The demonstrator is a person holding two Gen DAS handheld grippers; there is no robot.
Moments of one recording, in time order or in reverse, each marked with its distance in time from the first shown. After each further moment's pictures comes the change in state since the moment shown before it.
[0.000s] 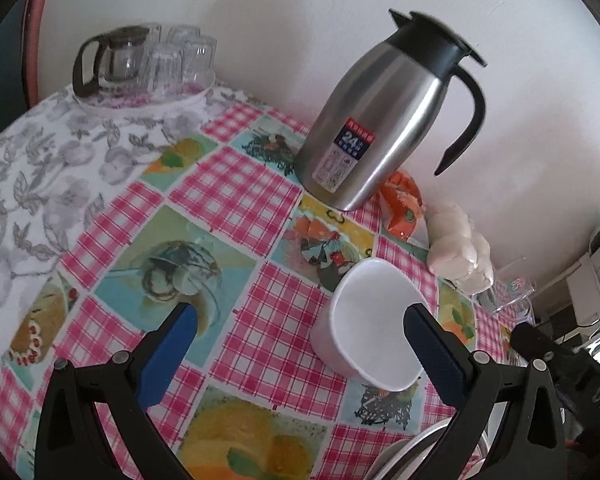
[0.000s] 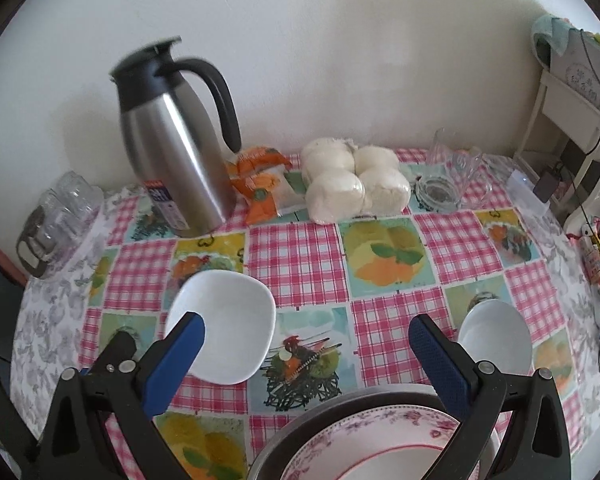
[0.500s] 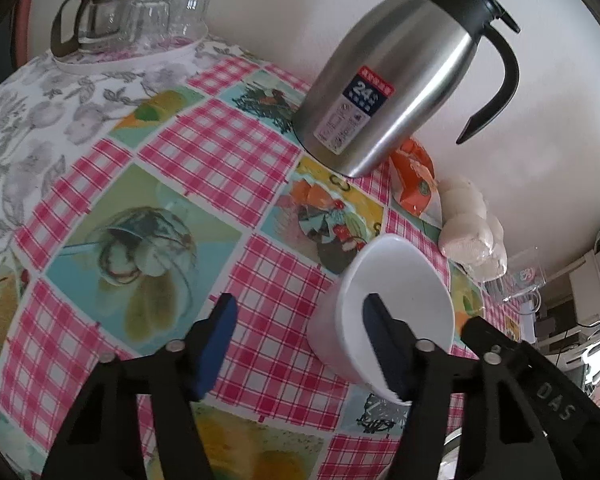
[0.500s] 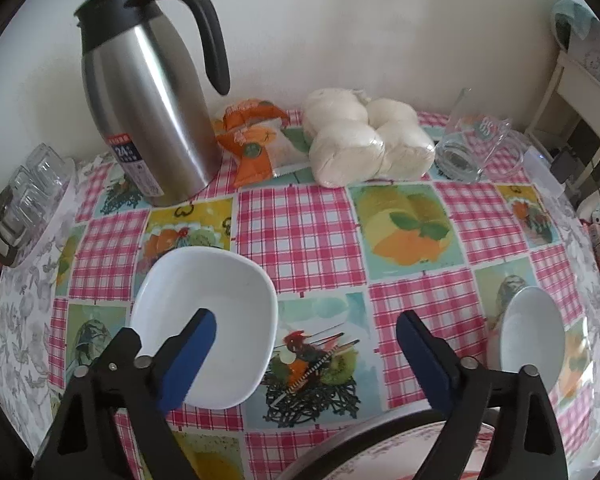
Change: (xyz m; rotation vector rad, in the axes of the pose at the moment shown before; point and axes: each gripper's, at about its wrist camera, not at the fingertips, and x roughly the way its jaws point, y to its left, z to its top) left arm 0.050 0.002 -0.006 -0.029 0.116 -0.026; right arm 0.066 0.011 -0.006 0.000 0.112 -0.043
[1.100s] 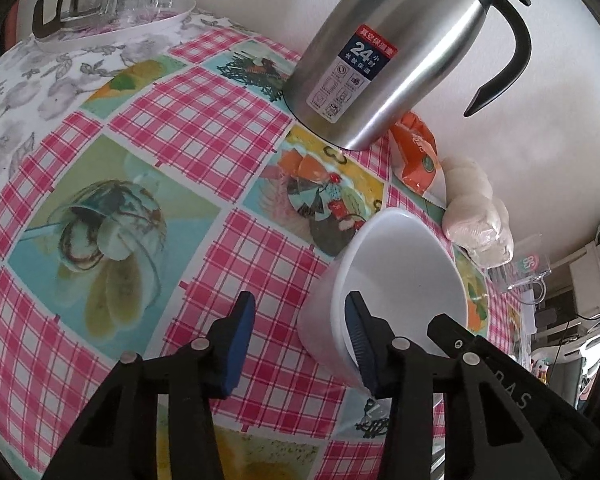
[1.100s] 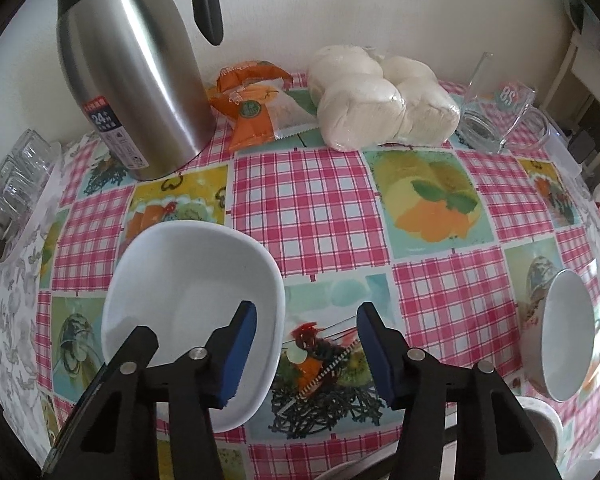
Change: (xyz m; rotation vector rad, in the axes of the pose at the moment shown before) left arm 0.029 -0.001 -0.008 -0.003 0.058 -0.024; right arm 0.040 0.006 -0.005 0.014 0.078 0.008
